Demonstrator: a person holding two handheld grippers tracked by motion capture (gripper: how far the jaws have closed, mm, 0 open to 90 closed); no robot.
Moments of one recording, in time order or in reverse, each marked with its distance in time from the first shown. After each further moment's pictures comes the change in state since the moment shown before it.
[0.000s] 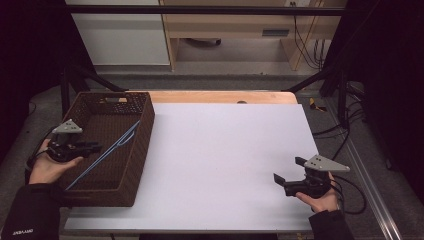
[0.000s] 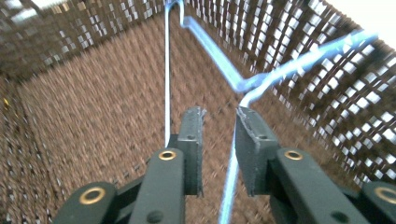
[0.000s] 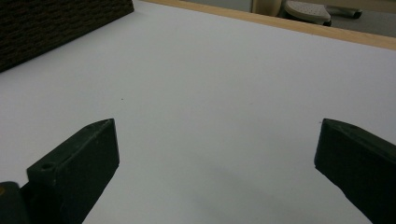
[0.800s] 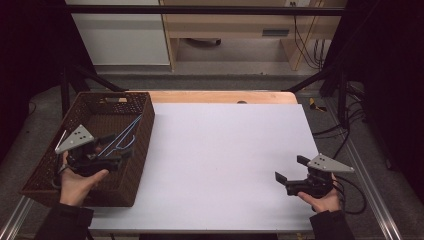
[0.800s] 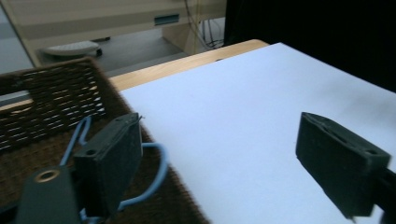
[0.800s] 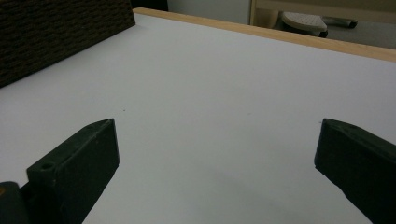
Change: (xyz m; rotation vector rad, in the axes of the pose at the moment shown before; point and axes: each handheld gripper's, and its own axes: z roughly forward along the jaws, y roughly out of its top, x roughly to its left) left arm -0.109 0.025 -0.014 -0.401 -0.100 -0.051; right arm 0.000 0.003 -0.005 -0.044 -0.003 0.012
